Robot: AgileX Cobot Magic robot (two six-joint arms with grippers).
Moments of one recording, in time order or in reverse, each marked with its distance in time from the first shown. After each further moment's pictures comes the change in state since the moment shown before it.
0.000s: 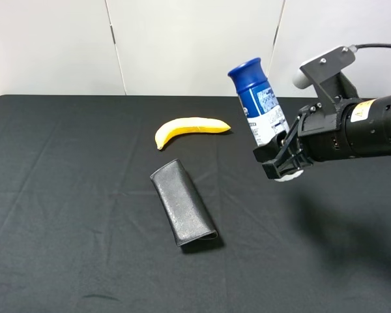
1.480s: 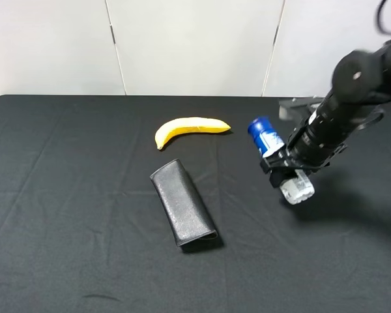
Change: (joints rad) left arm 0.426 -0.106 0.000 0.001 0.001 0.000; right arm -0.198 0.523 -0.318 -0.190 0.403 0.289
